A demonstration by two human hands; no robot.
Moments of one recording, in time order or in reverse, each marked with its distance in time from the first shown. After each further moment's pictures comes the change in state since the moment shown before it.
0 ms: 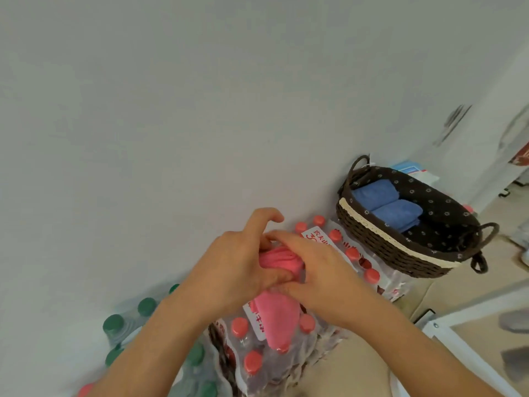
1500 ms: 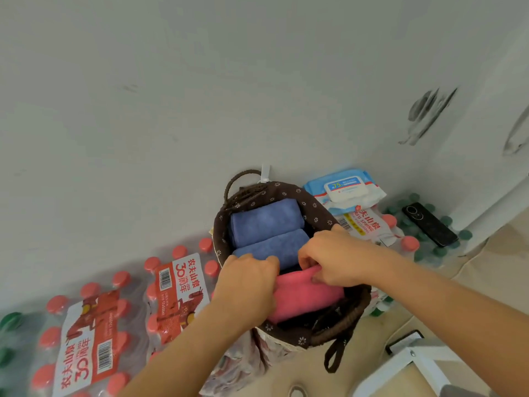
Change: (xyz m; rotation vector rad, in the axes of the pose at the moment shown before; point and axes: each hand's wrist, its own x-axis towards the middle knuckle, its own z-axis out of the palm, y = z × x) left_hand 0.246 0.114 0.277 0.795 -0.149 -0.226; right_hand 0.019 0.319 -0.269 -0.686 -0.594 -0.104
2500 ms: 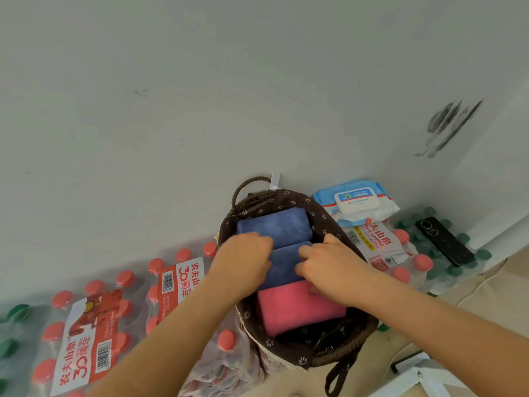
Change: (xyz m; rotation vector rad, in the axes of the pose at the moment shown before) left_hand 0.047 -0.030 -0.003 -0.005 -0.007 -0.016; right_hand 0.020 0.003 0.021 -0.326 0.127 -0.122
